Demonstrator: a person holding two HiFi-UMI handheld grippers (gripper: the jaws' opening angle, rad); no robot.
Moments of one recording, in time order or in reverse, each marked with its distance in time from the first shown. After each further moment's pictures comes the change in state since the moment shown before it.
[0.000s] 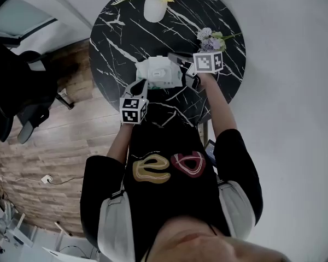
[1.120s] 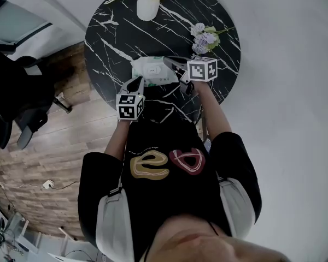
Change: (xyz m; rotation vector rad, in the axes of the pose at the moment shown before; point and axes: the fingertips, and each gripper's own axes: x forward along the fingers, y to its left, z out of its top) left arm 0.002 -0.001 -0.001 0.015 0.012 -0.028; right arm -0.014 0.014 -0.027 -0.060 -0.082 -0.075
